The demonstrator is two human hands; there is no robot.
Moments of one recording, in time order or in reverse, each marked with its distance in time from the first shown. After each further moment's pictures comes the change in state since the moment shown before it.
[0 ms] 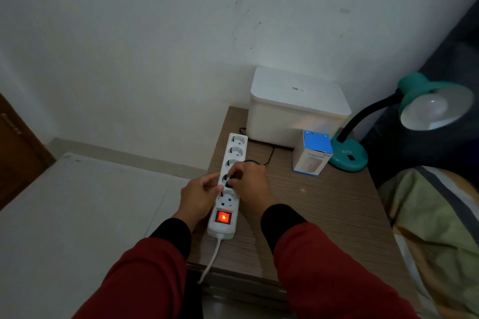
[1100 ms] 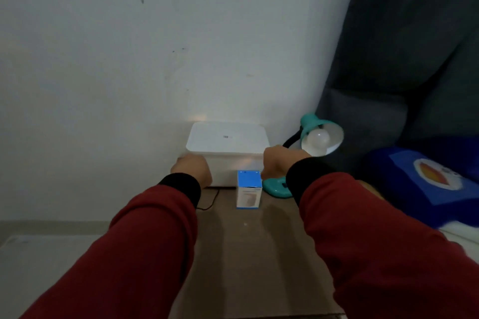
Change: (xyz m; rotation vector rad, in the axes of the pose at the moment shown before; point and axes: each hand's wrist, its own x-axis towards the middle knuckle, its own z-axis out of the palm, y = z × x) left_hand 0.004 0.216 0.020 0.975 -0.102 0.196; right_hand -0.024 0.013 -0.255 -0.633 -0.150 0.263
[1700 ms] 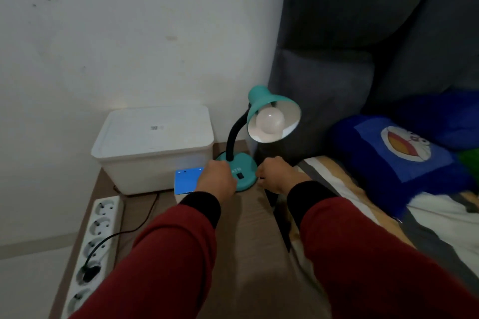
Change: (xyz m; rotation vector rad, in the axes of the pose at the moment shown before) left_hand 0.085 0.175 0.104 -0.079 -0.033 0.276; right_hand 0.089 0.148 0.103 0.297 -0.083 0.143
